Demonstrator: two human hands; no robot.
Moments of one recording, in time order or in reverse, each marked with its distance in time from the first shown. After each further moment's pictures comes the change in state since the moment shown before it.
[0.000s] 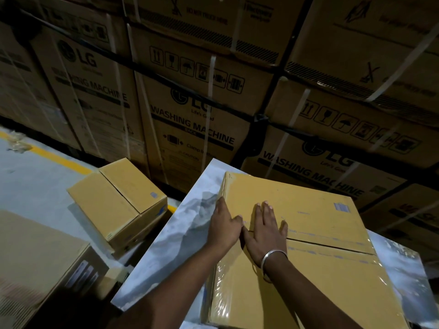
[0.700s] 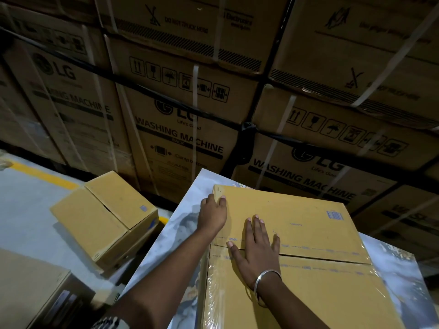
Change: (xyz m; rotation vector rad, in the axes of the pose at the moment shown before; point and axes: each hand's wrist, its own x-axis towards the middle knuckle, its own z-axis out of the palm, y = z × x) left_hand 0.077 0.029 -0.002 0.143 -0.004 -0.121; right_hand 0.003 0.002 0.004 -0.003 -0.034 0.000
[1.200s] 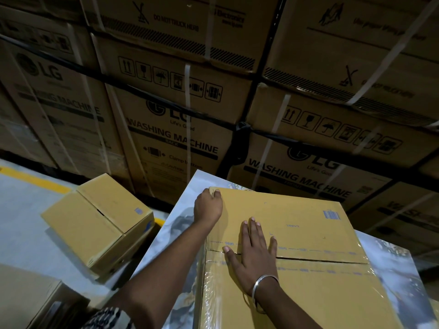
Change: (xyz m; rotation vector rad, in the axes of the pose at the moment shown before) left_hand 0.023 0.016 -0.001 -0.086 0.094 -0.004; right_hand 0.002 0.001 -0.001 0.010 -0.021 0.006
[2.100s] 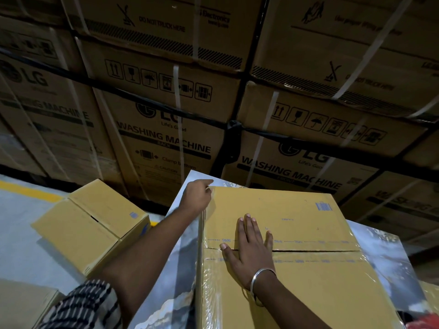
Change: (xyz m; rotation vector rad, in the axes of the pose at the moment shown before) left_hand 0.041 -0.009 -0.027 0.260 -0.124 0.466; right_hand -0.002 -0.004 -0.002 -0.010 -0.017 0.002
